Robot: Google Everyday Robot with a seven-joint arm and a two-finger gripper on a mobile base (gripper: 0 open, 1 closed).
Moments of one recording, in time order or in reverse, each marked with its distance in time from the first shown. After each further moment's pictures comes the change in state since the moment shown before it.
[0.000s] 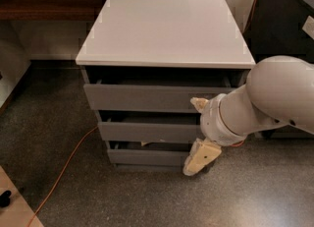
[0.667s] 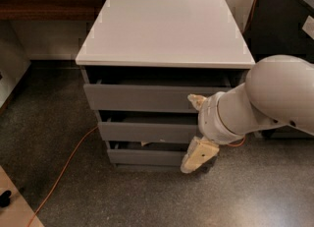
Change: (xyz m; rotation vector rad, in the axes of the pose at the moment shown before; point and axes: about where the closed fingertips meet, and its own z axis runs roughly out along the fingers) arm -0.010 -0.002 -0.002 0.024 -0.020 -0.027
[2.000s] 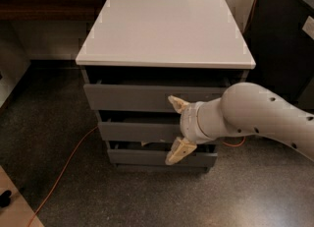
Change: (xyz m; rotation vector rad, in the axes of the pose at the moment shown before) arm -0.006 -0.026 0.083 0.070 -0.145 -0.157
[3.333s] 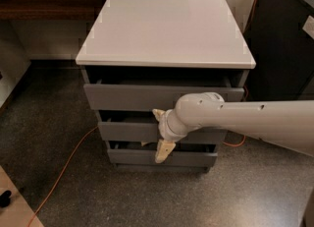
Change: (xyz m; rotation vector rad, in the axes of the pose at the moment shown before) arm 0.058 -0.009 0.155 -0.129 0.133 -0.060
